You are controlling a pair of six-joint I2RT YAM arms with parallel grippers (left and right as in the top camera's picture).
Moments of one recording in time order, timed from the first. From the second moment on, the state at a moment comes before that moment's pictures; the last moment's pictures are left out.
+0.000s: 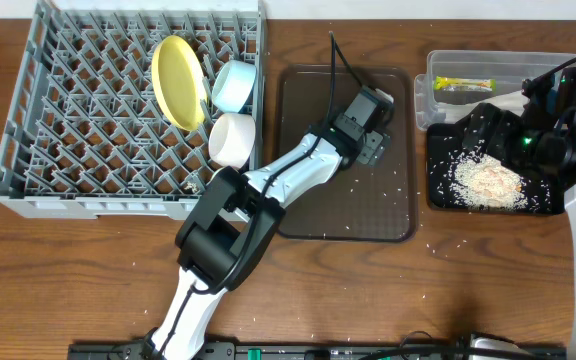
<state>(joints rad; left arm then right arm) -0.70 2.22 1.60 -0.28 -0.11 -0.07 -0.16 1.39 1.38 -1.04 -0.32 0.31</state>
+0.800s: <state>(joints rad) -0.71 2.25 1.60 -0.29 -0.09 -0.07 -0.16 1.39 1.38 -1.04 -0.32 0.31</state>
